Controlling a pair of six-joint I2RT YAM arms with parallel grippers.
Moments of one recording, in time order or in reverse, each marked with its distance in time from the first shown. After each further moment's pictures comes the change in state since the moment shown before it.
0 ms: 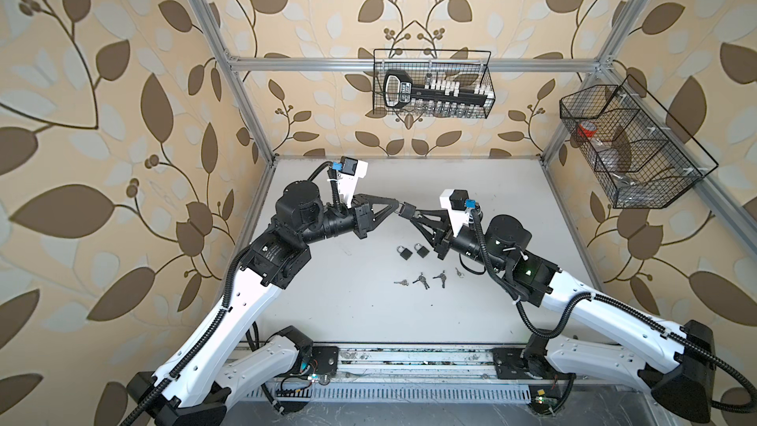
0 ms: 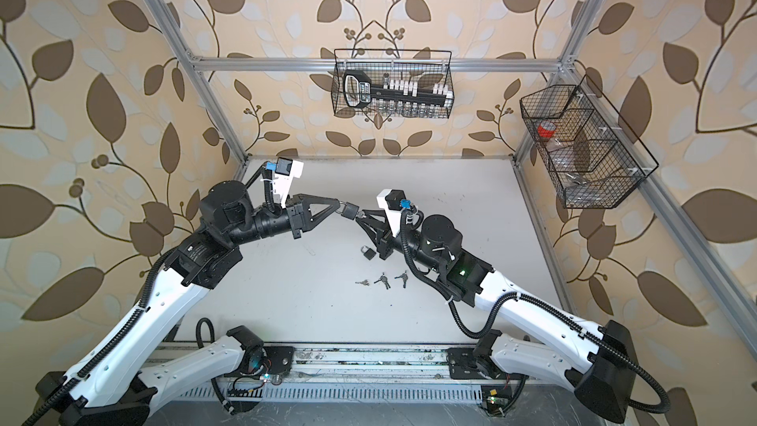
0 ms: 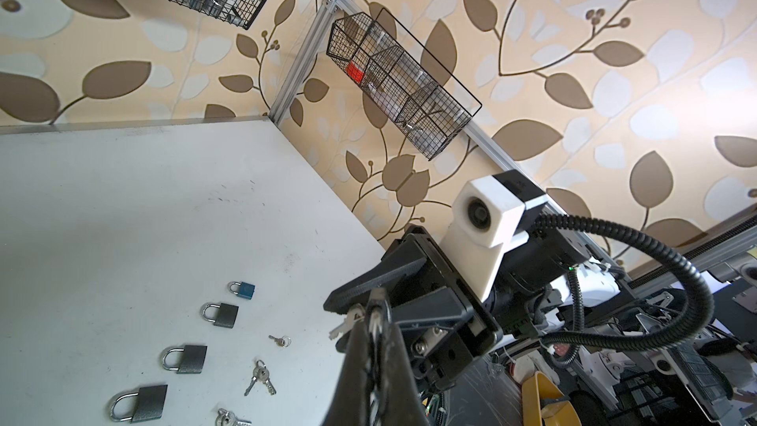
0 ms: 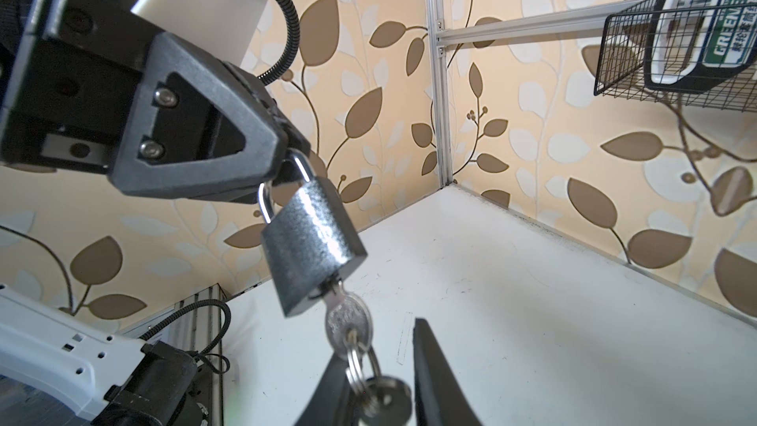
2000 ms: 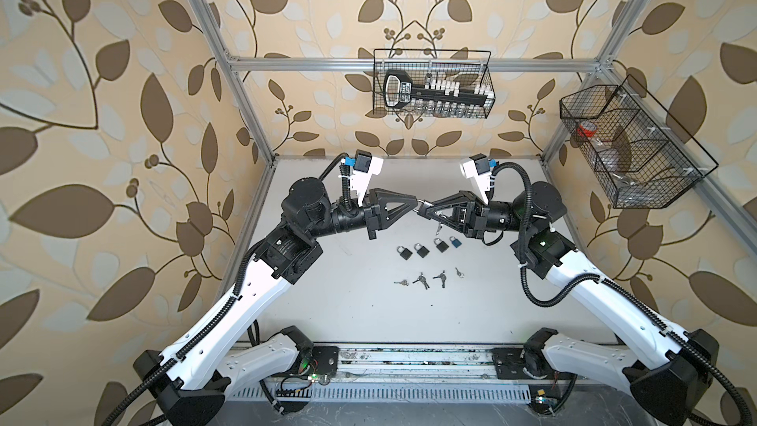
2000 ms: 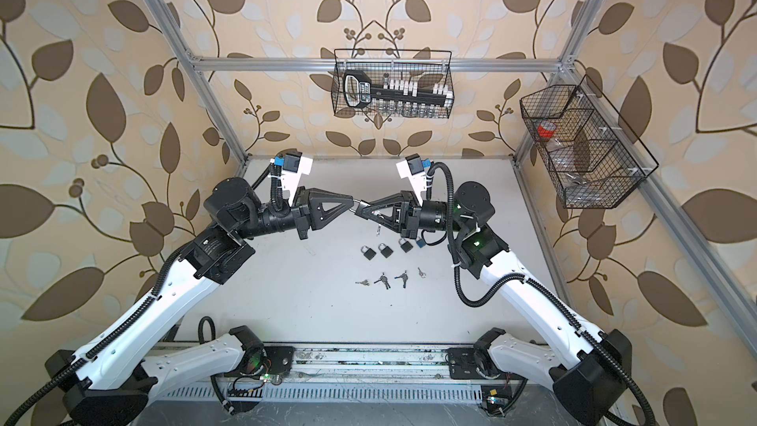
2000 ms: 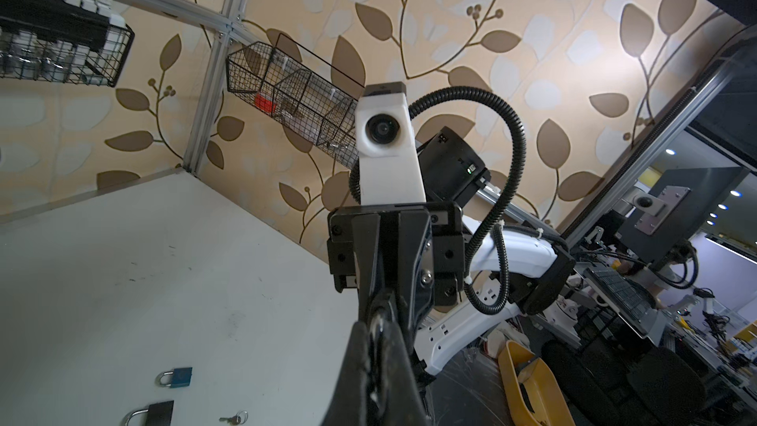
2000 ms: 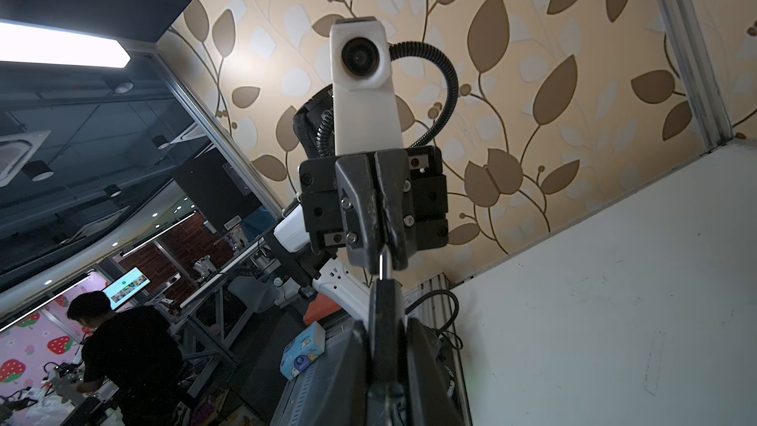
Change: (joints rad) left arm -0.108 0.081 0.005 0.255 0.101 0.031; right arm -0.293 0.069 0.176 0.164 -0.832 0.658
